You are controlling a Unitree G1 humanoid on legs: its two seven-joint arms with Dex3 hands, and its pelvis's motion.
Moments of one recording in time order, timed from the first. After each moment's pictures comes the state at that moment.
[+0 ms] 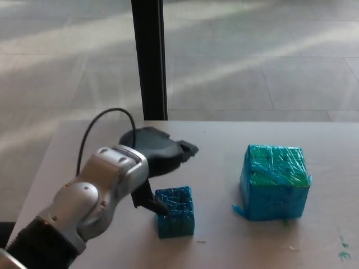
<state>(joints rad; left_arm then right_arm) -0.75 0.45 -0.52 0.21 0.92 0.12 -0.57 -0.17 -0.81 -0.03 1.13 -0.17 -0.21 0.35</state>
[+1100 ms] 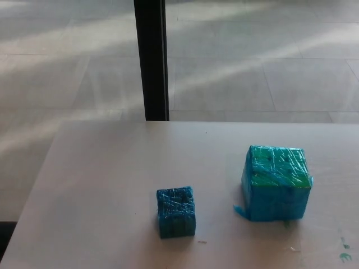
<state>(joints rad) -0.21 0.58 0.52 0.44 0.55 0.13 -0.50 -0.16 -0.81 -0.02 1.13 -0.17 -0.21 0.35</state>
